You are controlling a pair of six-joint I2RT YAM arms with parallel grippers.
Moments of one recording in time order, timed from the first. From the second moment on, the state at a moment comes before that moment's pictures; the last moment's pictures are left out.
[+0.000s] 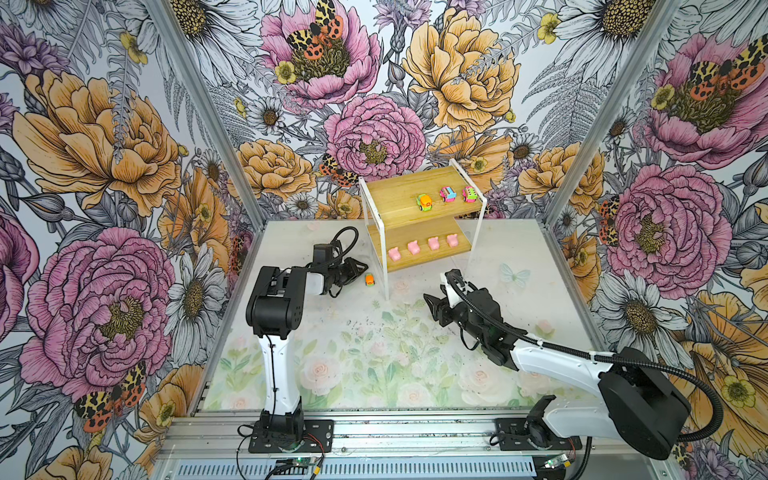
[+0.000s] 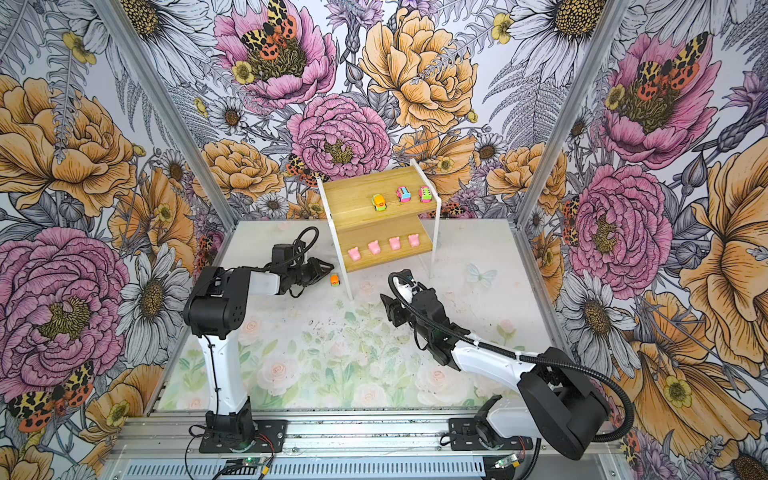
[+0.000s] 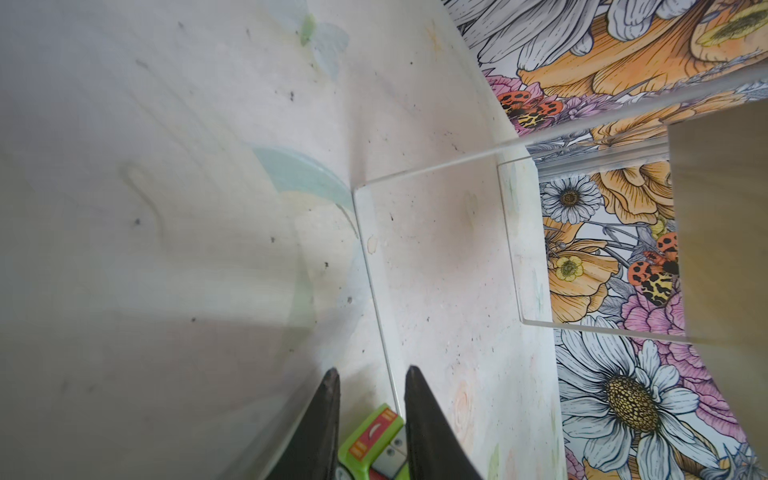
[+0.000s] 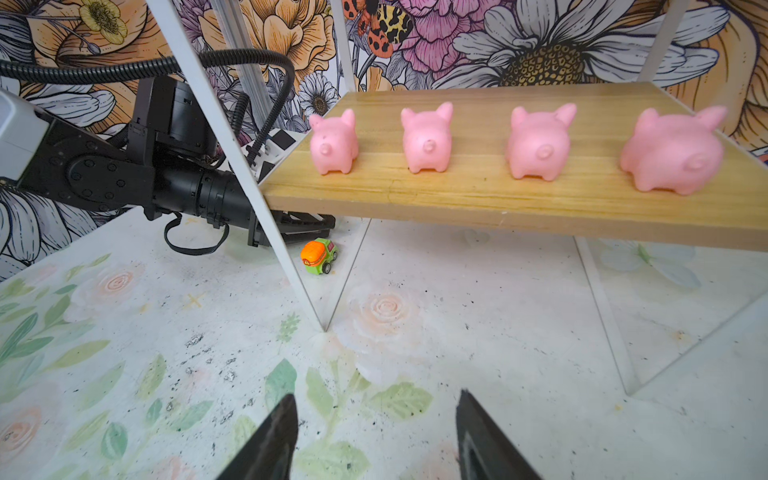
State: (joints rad) left arm -0.11 2.15 1.17 0.33 0.64 -0.69; right arm 0.67 1.30 0.53 0.45 0.06 0.13
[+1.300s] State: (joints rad) left arm -0.11 2.19 1.17 0.42 0.73 -0.73; right arm 0.67 1.33 0.53 0.45 0.08 0.13
